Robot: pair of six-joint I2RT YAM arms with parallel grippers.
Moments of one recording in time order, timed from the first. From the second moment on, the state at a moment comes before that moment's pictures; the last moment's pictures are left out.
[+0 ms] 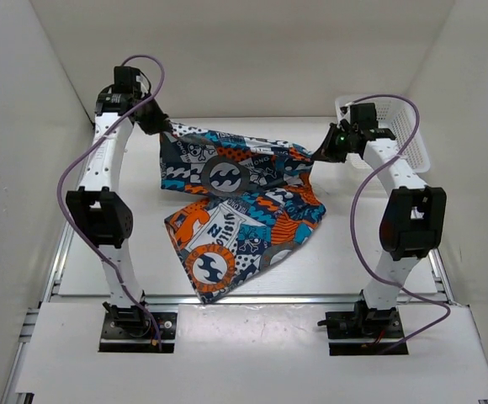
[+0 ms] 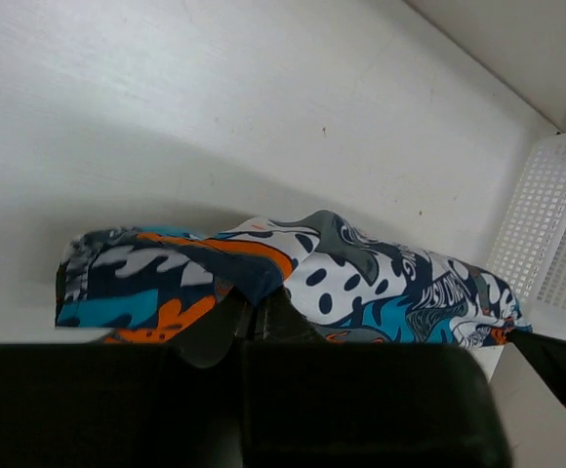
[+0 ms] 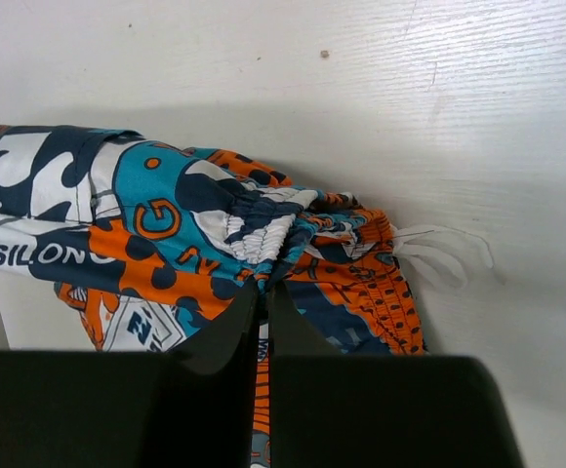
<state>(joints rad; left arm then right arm) -0.04 2.02 2.19 -0.96 0.17 -0.60 0.09 1.85 1.57 -0.57 -0.41 0.41</state>
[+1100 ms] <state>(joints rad) -0.72 0.98 0.76 -0.98 0.08 -0.98 0.07 1.07 0.81 -0.75 -0.15 0.51</state>
